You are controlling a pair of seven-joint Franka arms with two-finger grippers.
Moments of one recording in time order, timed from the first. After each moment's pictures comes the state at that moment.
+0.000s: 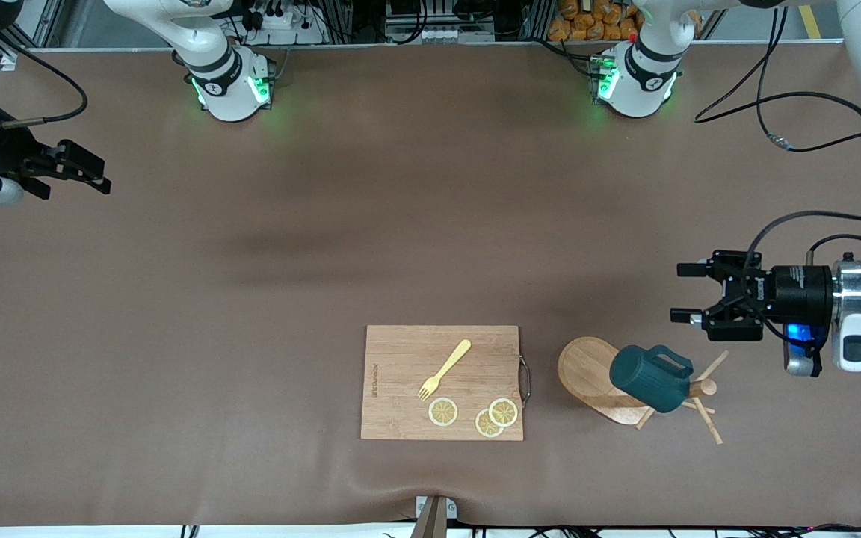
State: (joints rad) left arm 0.03 0.54 0.06 -1.23 -0.99 1.40 -0.78; right arm 0.05 -0.11 -0.05 -1.76 0.05 1.61 -0.05
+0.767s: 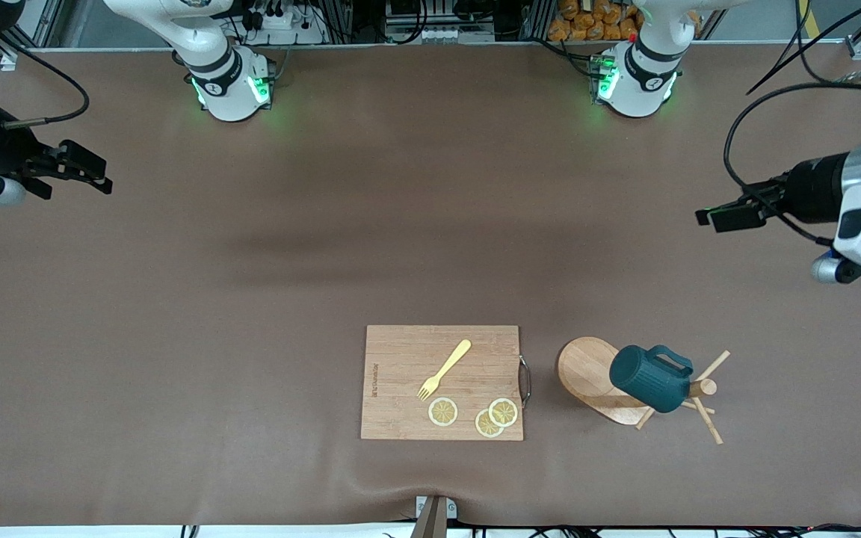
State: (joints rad) left arm 0.03 0.28 -0.11 -1.24 -0.27 1.23 -0.58; right arm 0.05 -0.11 -0.05 -1.76 0.05 1.61 -0.05
